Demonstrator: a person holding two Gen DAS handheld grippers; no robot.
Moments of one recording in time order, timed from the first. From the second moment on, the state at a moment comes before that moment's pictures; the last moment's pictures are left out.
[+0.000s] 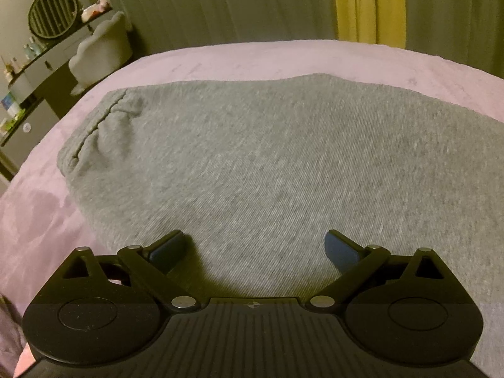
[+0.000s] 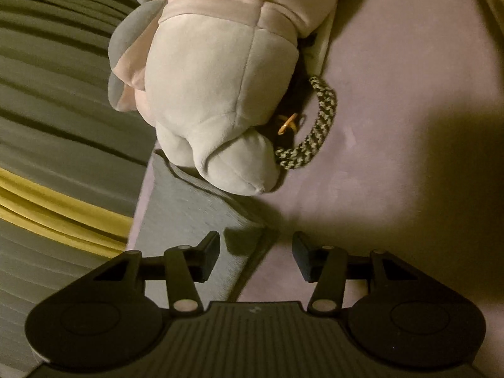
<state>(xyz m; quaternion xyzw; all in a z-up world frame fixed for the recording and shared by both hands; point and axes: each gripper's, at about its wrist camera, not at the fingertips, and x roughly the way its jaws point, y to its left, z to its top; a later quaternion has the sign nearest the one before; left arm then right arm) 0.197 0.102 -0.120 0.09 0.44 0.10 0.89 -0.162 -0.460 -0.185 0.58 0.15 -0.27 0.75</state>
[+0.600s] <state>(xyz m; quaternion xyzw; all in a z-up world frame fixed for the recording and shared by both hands) 0.200 0.104 -0.120 0.08 0.44 0.11 0.89 -0.166 -0.458 -0.216 0.61 0.09 -0.23 0.75</state>
